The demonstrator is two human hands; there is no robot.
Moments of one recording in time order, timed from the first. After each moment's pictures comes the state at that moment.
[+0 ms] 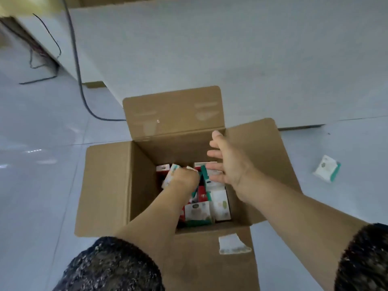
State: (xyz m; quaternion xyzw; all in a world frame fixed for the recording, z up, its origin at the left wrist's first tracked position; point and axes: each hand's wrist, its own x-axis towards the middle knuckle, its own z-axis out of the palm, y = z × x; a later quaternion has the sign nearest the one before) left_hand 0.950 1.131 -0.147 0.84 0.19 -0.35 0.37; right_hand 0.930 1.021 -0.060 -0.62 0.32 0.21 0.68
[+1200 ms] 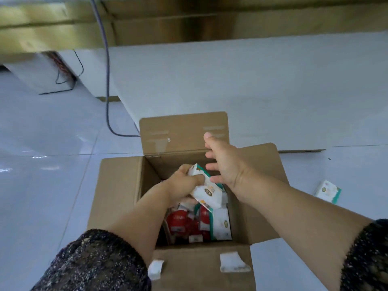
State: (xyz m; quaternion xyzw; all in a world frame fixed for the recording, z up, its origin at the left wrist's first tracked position) left_hand 0.970 1.154 -0.081 0.72 0.18 -0.42 0.53; right_hand 0.951 1.034 -0.009 -0.72 0.23 0.19 0.63
